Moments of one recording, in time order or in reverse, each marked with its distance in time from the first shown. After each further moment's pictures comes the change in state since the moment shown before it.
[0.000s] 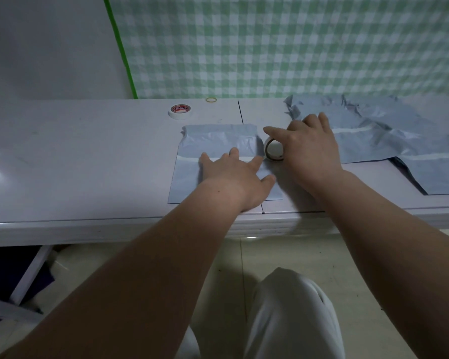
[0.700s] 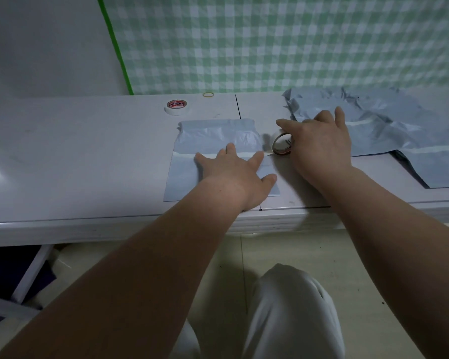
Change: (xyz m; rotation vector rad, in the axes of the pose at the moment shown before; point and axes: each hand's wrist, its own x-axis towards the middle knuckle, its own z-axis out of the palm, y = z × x) left_hand 0.001 0.007 0.003 0.035 -0.019 -0.030; right_hand -0.006 0.012 -0.001 -0.020 0.031 0.113
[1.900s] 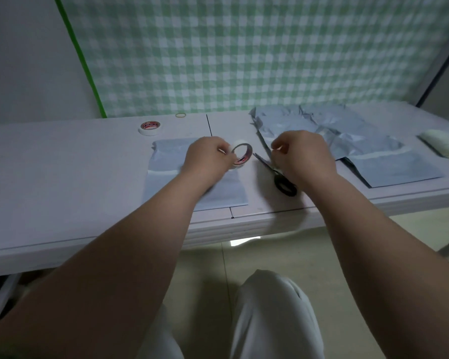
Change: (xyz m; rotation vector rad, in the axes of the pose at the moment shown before) left_hand 0.031 -0.006 -0.016 -0.962 0.404 0.083; right_hand -0.016 0.013 -0.043 0.374 -0.093 0.341
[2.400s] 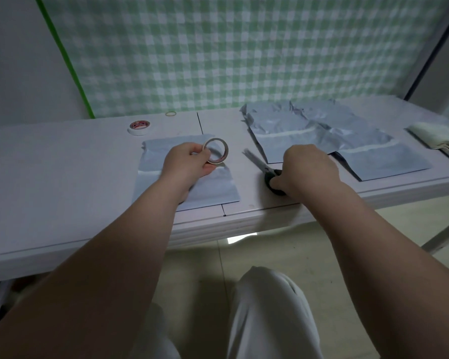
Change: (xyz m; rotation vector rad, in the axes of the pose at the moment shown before) left_hand 0.002 -0.026 0.000 -0.540 0.027 -0.249; right_hand -0.028 -0.003 -0.018 -0.319 -0.248 0.171
